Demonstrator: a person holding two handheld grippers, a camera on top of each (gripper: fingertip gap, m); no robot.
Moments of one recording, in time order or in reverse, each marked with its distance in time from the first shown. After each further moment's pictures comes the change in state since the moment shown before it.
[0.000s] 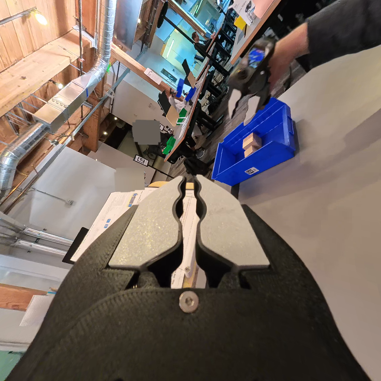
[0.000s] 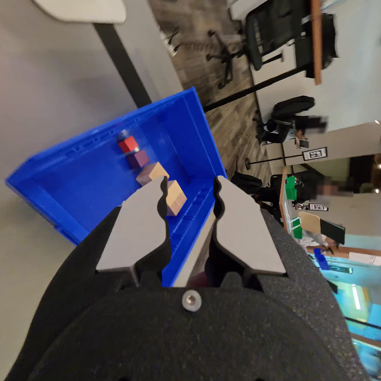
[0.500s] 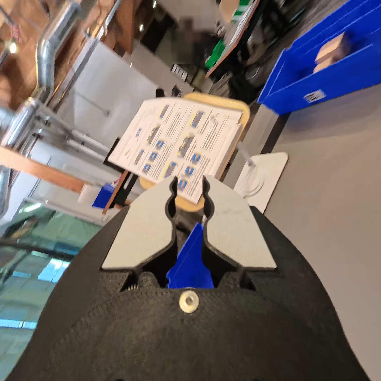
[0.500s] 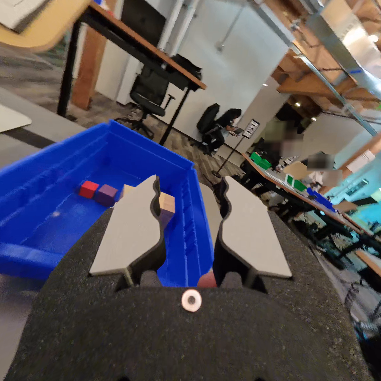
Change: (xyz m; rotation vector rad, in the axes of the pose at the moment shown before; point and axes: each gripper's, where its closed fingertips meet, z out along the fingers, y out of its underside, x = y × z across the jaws) left arm -0.018 0.081 -0.056 -0.422 -0.259 -0.079; right arm 0.005 0.072 -0.029 0.279 0.474 0.595
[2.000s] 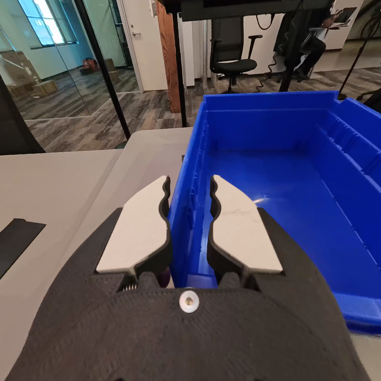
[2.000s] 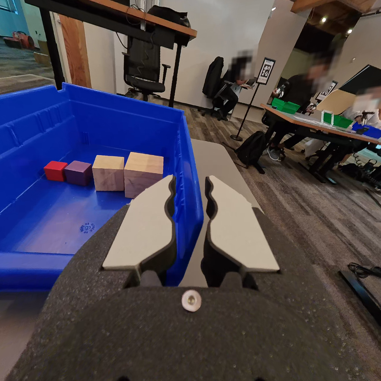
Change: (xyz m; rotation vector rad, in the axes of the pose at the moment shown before) left arm -0.003 0.393 -0.031 -0.401 -0.474 -0.937; right arm 0.019 0.097 0.028 -0.139 -0.013 0.301
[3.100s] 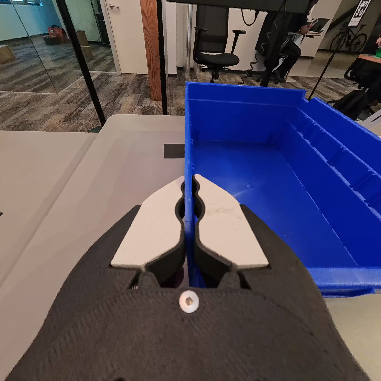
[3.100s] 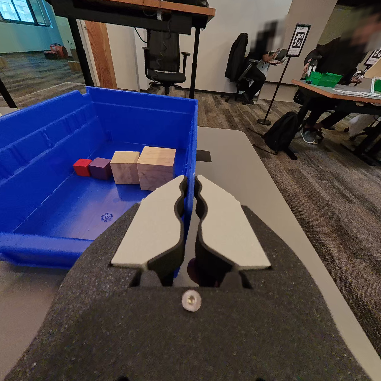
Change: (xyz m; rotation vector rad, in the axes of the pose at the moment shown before) left arm 0.015 0.010 -0.005 -0.046 0.097 -0.107; right arm -0.006 0.007 -0.008 -0.054 -0.115 0.117
